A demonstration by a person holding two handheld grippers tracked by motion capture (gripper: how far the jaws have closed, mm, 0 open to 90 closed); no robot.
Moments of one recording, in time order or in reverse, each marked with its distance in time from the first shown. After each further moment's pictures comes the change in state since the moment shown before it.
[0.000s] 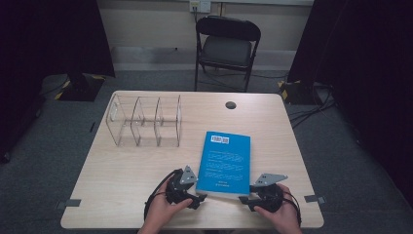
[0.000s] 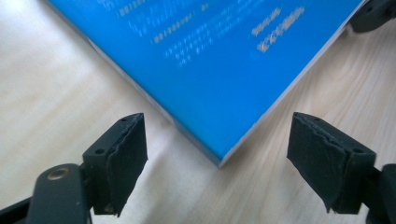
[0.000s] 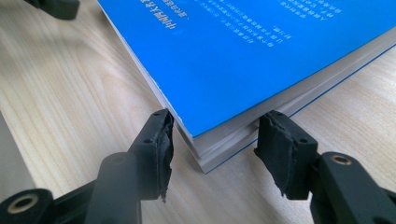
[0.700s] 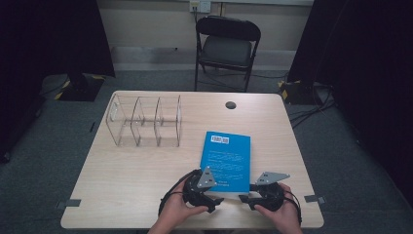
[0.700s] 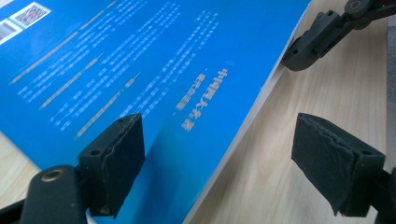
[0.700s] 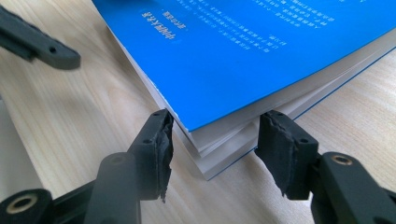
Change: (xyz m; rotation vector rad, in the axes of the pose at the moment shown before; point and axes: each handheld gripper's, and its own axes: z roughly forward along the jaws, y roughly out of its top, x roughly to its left) left arm -0.030 0.033 0.023 -0.040 -0.085 0.150; right arm -0.001 0.004 -0.004 -0.028 0.007 0.019
